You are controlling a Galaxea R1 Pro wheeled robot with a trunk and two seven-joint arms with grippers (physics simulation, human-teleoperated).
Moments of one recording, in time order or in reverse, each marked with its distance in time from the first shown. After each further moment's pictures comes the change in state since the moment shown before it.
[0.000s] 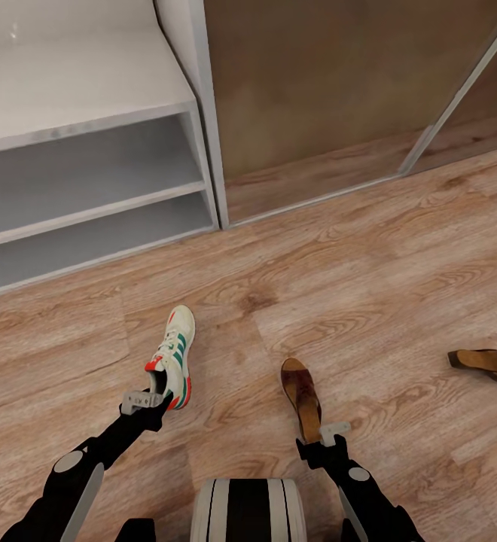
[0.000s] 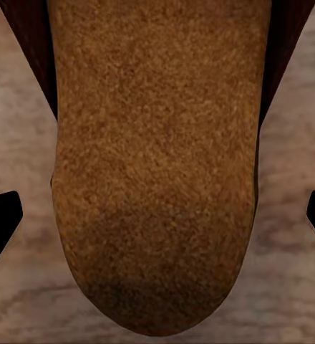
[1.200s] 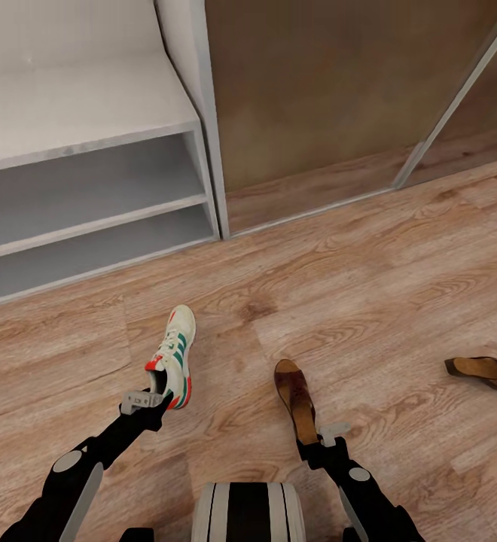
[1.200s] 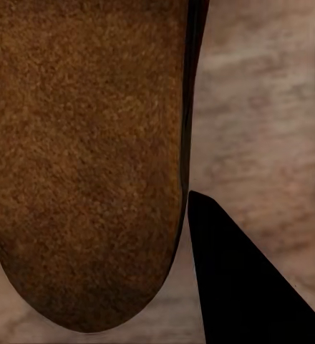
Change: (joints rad) left arm -0.001 0.002 0.003 0.000 0.002 -0.001 -0.014; right arm 0.001 -0.002 0.000 0.000 0.004 0.001 0.004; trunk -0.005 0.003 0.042
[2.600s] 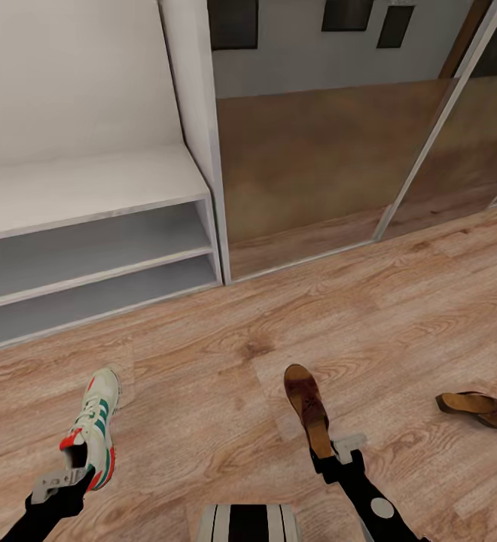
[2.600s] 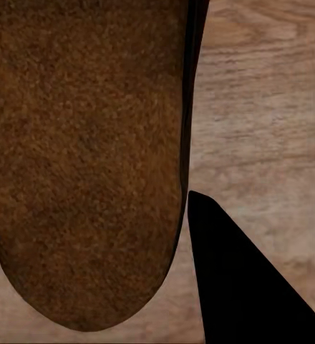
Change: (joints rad) left arm 0.204 0.076 0.311 0.208 -0.011 -0.146 -0.001; right arm 0.081 -0.060 0.001 0.002 0.014 -0.234 -0.002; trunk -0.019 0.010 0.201
